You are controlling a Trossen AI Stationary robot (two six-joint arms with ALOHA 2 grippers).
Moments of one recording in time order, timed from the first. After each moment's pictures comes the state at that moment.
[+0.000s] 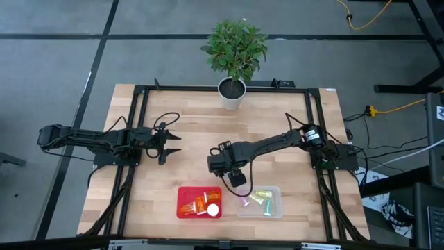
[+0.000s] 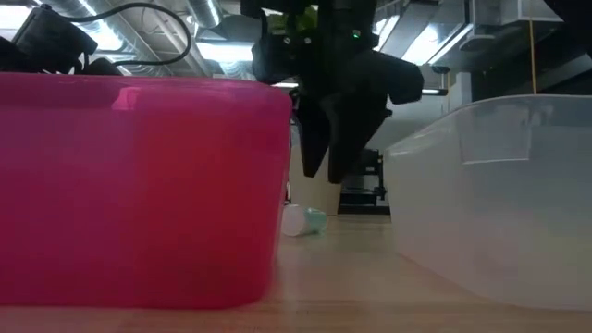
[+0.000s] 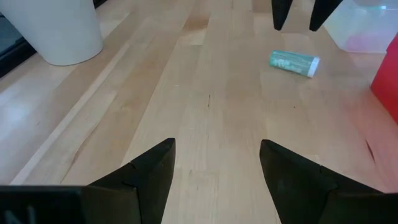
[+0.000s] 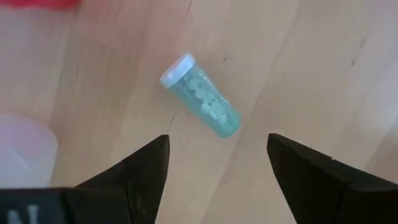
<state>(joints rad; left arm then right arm) 0.09 0.46 0.01 0.04 -0.07 -0.01 0.20 2.18 1.81 -1.05 0.13 -0.20</state>
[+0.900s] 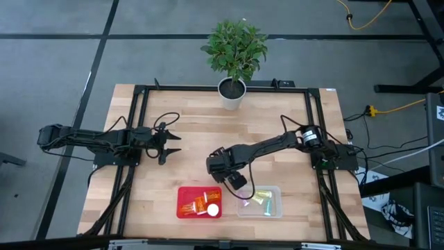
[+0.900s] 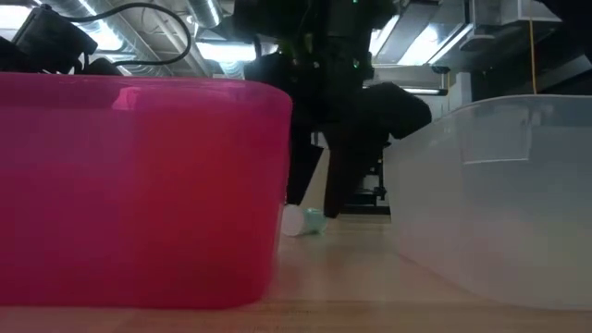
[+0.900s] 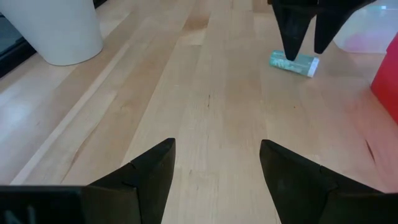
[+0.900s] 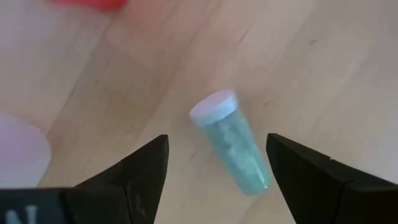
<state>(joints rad) 0.09 0.46 0.01 0.04 -0.07 -0.01 0.20 2.21 1.73 -0.89 0.03 -0.42</state>
